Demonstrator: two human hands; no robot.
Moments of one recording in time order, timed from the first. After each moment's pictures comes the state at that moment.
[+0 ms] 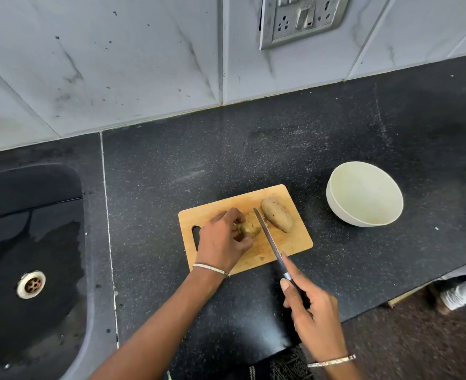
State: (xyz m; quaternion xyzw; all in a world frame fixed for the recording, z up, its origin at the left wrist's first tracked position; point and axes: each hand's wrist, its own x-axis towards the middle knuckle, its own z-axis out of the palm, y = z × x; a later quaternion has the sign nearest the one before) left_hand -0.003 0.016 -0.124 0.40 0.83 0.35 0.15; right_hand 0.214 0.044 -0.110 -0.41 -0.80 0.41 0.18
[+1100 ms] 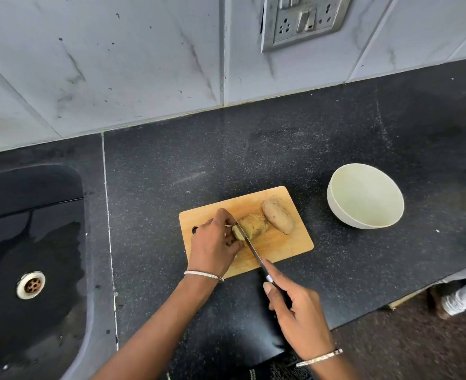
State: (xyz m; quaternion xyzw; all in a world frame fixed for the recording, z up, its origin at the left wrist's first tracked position) left_hand -0.008 0.002 -0.118 0.36 0.84 0.34 0.20; right_hand 0.196 0.038 -0.118 -0.37 -0.82 0.42 0.13
